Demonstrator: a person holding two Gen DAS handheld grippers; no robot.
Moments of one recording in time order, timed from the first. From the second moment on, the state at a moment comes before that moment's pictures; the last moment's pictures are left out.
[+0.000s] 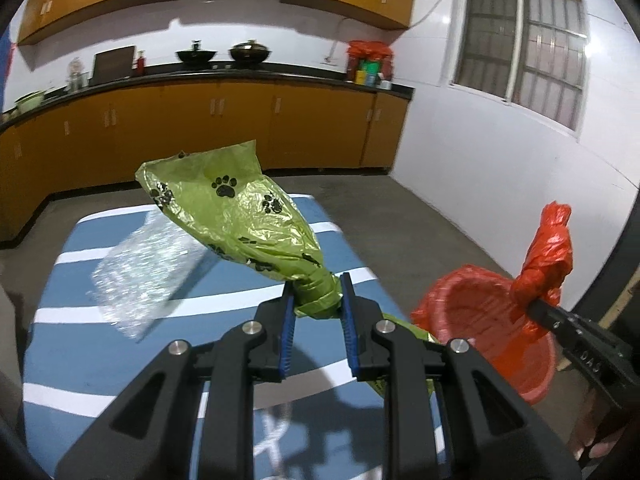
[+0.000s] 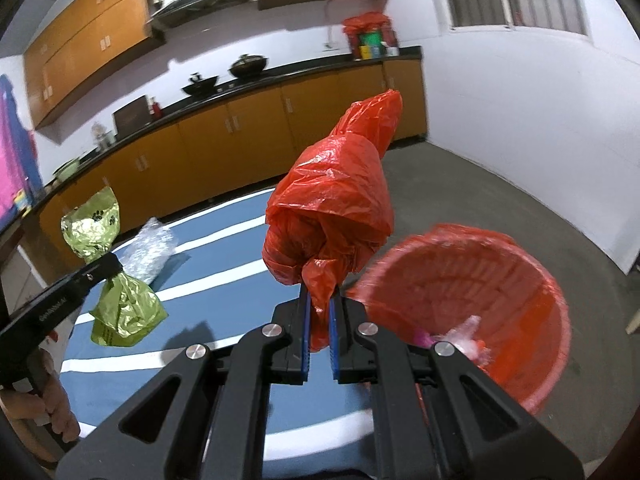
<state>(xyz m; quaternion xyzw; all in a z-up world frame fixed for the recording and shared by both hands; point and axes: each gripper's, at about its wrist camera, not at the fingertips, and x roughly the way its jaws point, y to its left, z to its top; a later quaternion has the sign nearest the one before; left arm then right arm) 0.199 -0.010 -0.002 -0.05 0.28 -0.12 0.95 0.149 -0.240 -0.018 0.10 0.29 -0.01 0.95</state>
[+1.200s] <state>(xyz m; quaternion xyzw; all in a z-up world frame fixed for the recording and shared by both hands) 0.222 -0.221 -0.041 0.04 0.32 -0.33 0.89 0.127 -0.355 -0.043 0.15 0.32 -0.14 0.93</state>
